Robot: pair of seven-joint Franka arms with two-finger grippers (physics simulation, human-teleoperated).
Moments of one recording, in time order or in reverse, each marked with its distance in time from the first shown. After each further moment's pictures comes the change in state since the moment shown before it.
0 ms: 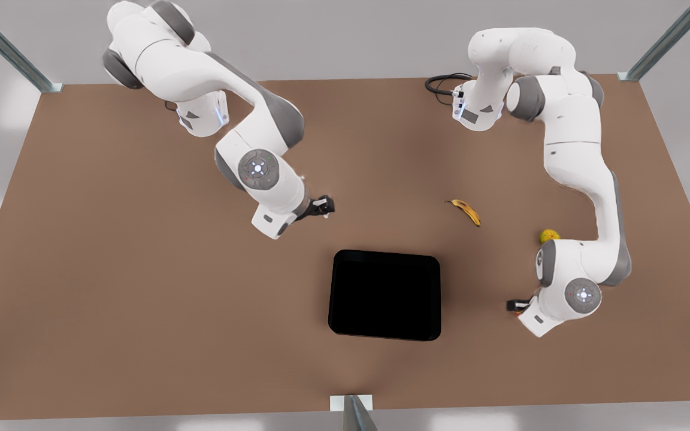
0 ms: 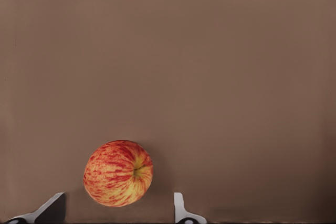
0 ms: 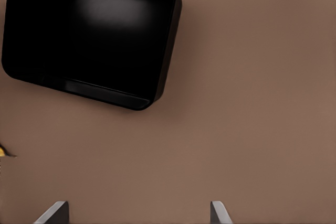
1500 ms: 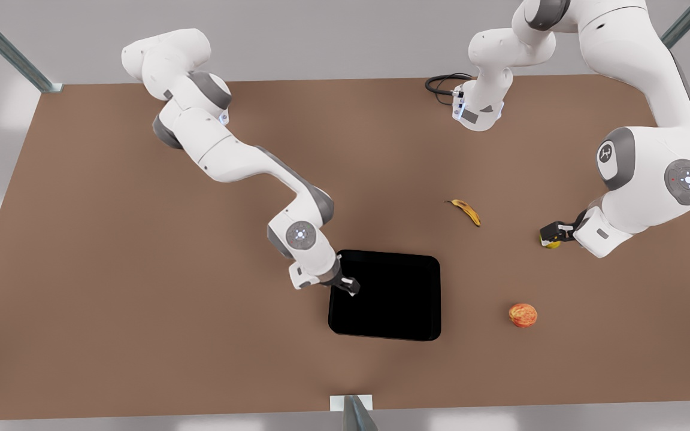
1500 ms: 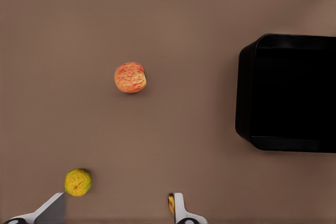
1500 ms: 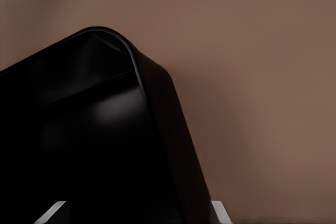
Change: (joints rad) left arm 0.045 -0.564 -0.002 -0.365 -0.210 -0.205 0.042; right arm 0.130 0.502 -0.066 0.184 -0.305 0.572 0.551
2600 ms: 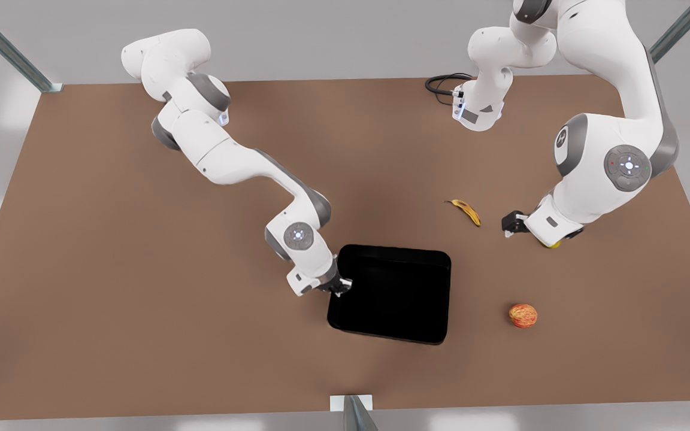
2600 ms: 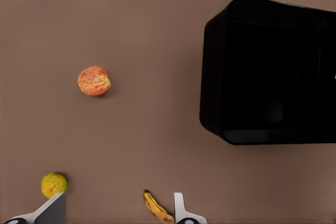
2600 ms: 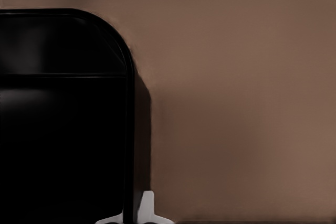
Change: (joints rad) left arm -0.155 -0.020 0.005 0.019 0.023 -0.028 -0.066; right arm -0.020 -0.010 0.010 -0.009 -0.042 0.018 -0.199
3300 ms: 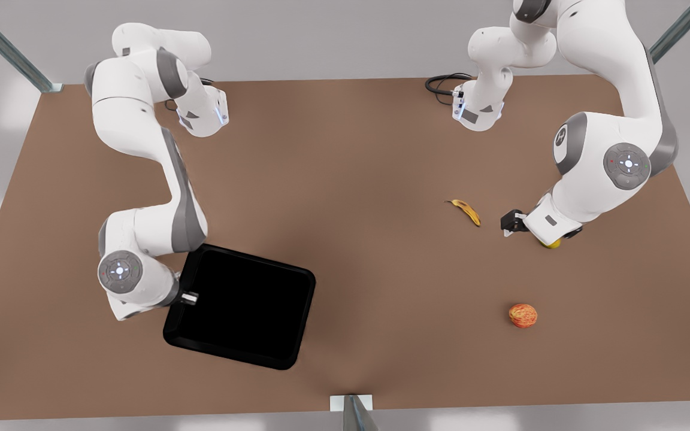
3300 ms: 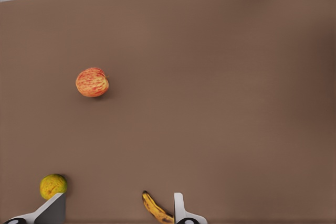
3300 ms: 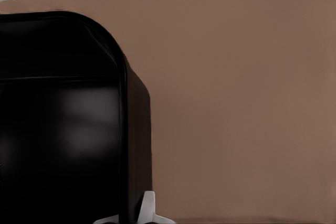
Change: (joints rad) left arm 0.000 -0.003 -0.003 0.000 -0.003 0.005 0.004; right arm -0.144 -0.355 -0.529 0.000 0.369 -0.679 -0.549
